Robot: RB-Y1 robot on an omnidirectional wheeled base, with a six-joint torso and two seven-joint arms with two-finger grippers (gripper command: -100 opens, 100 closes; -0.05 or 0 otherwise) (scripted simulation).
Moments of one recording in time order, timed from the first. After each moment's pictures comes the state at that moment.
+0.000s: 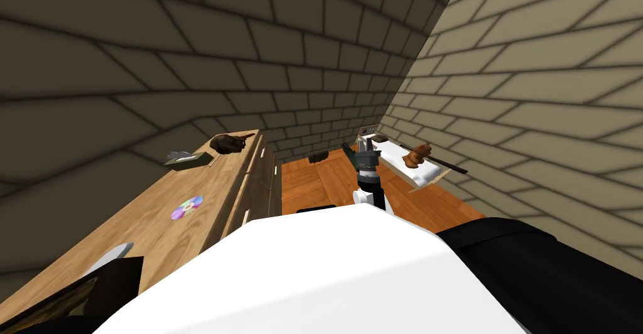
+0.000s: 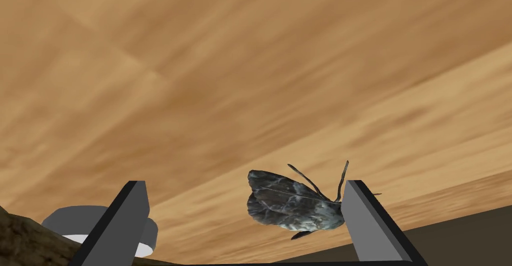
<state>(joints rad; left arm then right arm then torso) 1.11 1.22 0.03 -0.83 -0.37 -0.53 0.74 0.47 -0.05 0.07 -2.26 -0.03 -0.52 -0.14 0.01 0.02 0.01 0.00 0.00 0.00</state>
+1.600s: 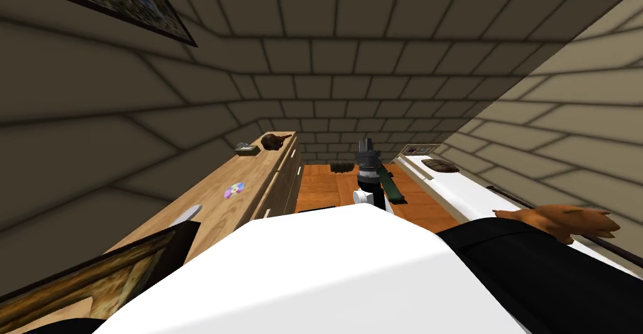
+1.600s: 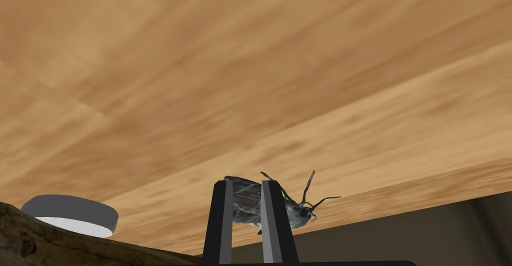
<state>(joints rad) 1.19 1.25 0.16 -0.97 -0.43 -0.60 0.54 0.48 -0.05 0.07 -2.26 -0.03 -0.52 -0.14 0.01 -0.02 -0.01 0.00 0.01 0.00</state>
